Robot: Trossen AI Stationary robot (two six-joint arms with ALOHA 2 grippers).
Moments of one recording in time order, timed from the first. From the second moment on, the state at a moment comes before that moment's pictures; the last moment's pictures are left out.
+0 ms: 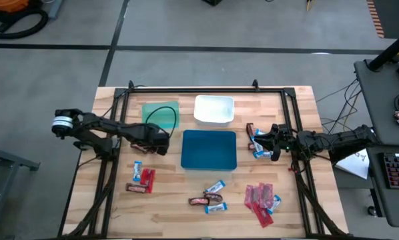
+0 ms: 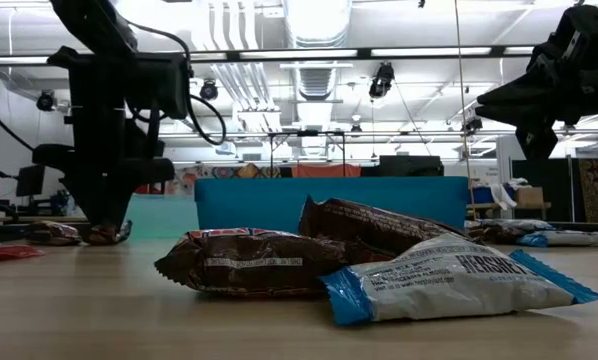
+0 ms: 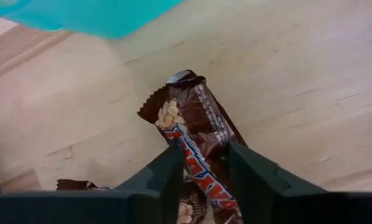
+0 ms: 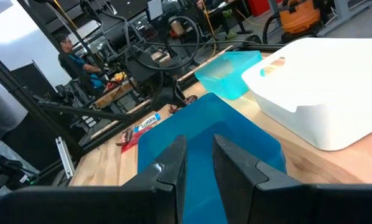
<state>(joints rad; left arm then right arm) 0.06 1.44 0.69 -0.81 -0.28 -1.12 0.14 0.15 0.01 0.06 0.33 0.54</state>
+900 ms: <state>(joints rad) 0.18 1.17 0.99 -0.97 -0.34 -0.69 0.14 0.15 0.01 0.06 0.33 0.57</state>
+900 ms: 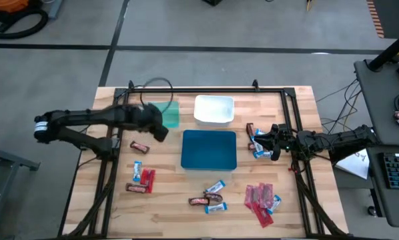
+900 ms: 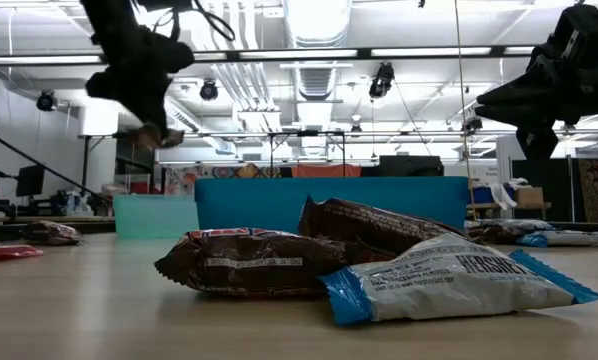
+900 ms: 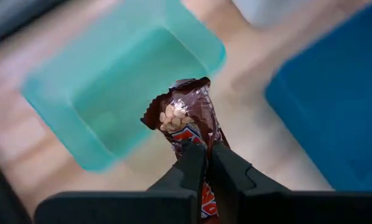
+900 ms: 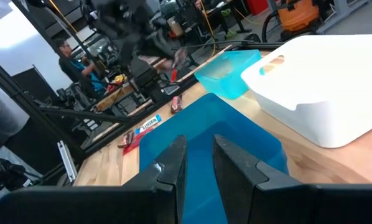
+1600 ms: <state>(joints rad) 0.76 1.41 0.99 -0.88 -0.14 -0.28 0.14 0.15 0.01 0.07 0.34 0.64</state>
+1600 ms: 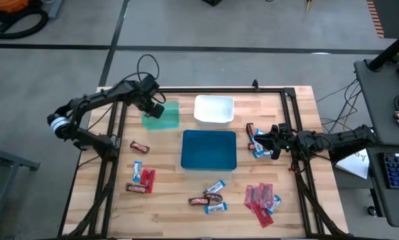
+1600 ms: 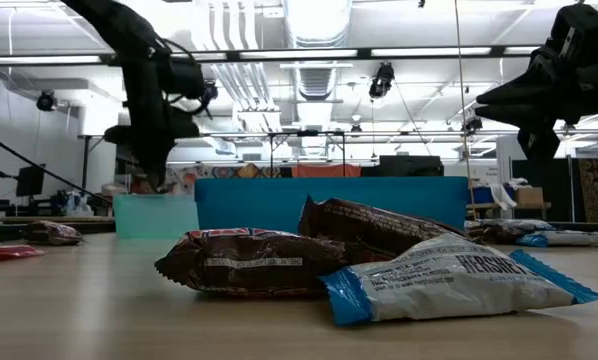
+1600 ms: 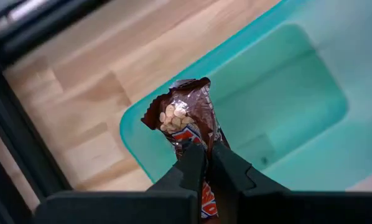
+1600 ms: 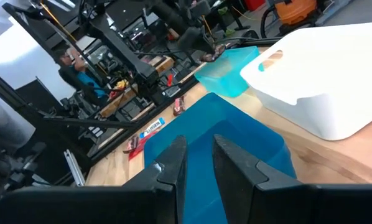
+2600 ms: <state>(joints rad) 0.40 1.14 1.00 -0.54 -0.03 -0.18 0.14 0.16 0.01 0.13 0.34 0.69</state>
